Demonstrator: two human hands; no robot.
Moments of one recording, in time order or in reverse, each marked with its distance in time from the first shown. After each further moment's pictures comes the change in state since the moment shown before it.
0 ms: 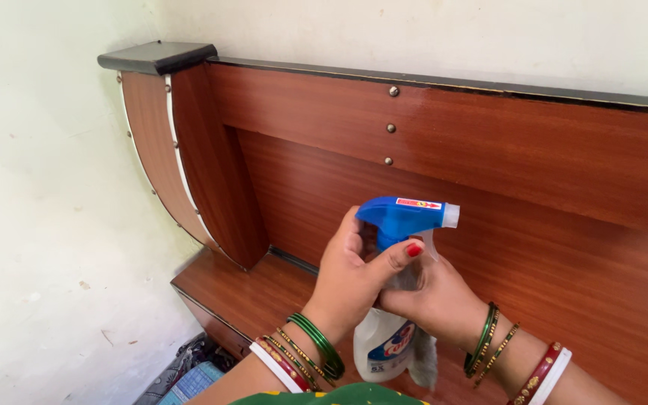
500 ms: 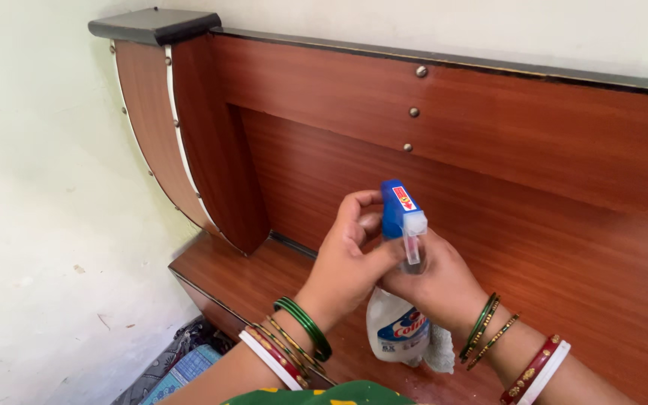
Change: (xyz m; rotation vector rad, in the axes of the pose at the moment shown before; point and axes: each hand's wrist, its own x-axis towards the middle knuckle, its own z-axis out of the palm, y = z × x) left_hand 0.005 -0.002 -0.030 -0.050 -0.025 -0.036; right_hand 0.016 -0.013 0.023 0.047 0.090 0.103
